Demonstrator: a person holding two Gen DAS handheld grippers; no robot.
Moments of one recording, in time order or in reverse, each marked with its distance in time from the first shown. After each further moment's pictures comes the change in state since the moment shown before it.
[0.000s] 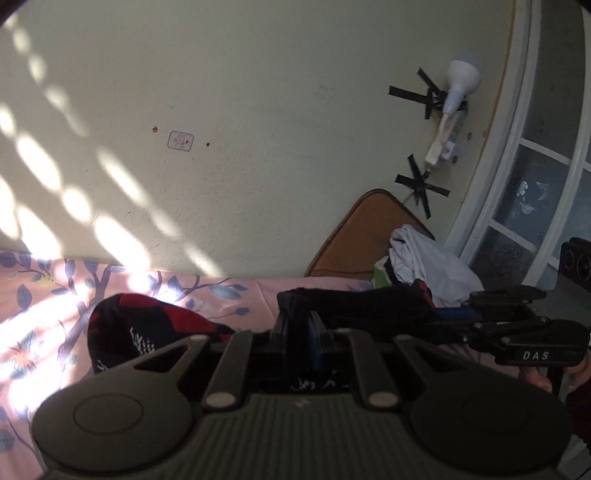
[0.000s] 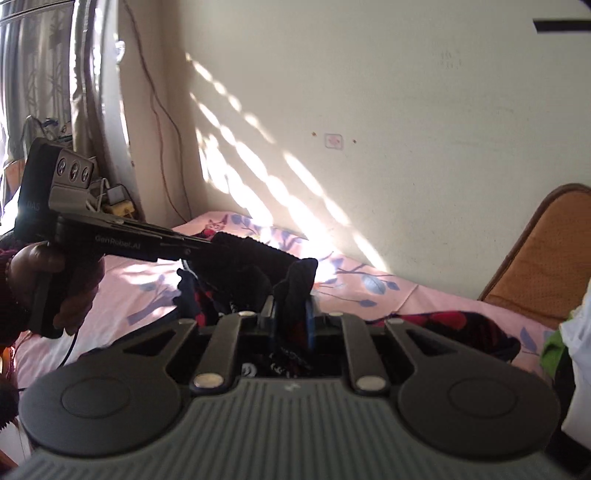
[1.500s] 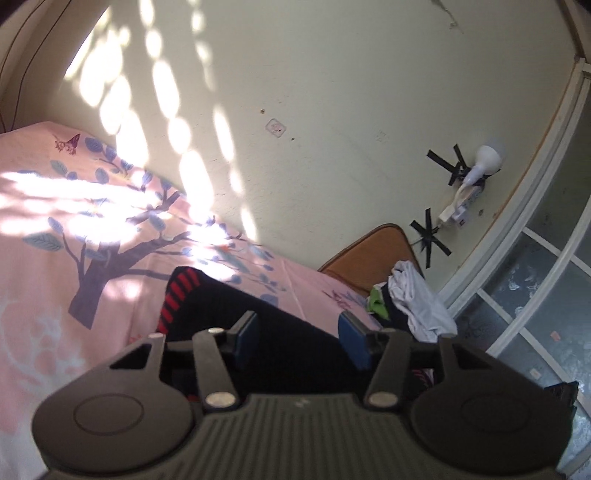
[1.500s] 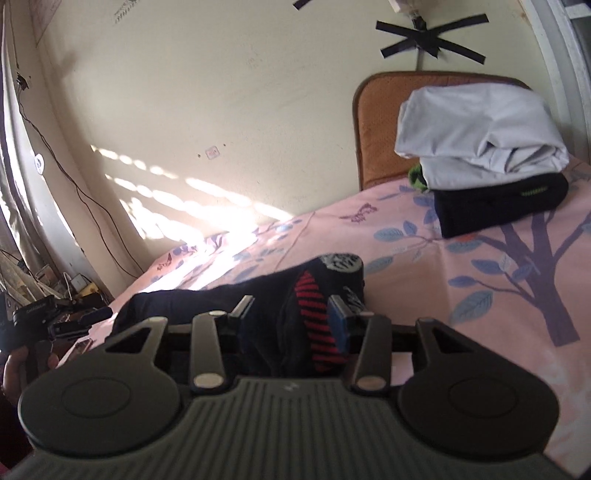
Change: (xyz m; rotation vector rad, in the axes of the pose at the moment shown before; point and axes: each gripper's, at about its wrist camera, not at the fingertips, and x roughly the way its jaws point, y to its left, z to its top) left arm -0.087 0.030 -0.098 -0.350 -0.144 -0.016; right arm -0.130 0.016 -0.129 0.497 -0.159 -0.191
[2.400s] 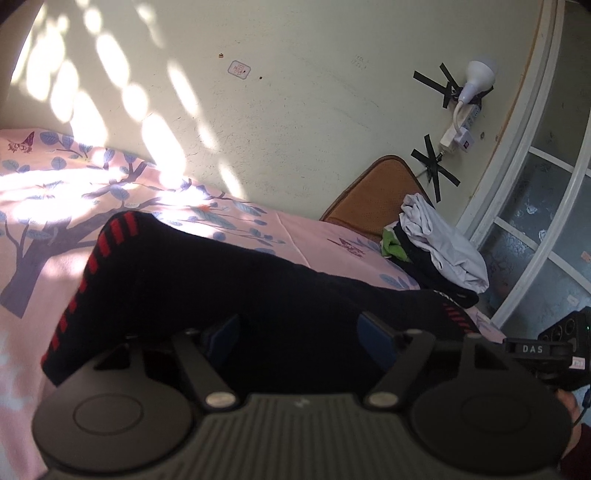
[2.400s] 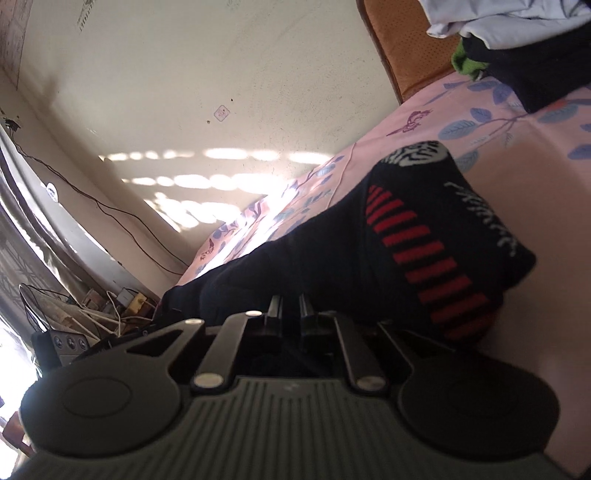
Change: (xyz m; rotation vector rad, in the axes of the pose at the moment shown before) left arm 0.071 -0.011 -0.045 0.196 0.107 0.051; right arm 0.077 -0.006 -0.044 0.263 0.113 0.169
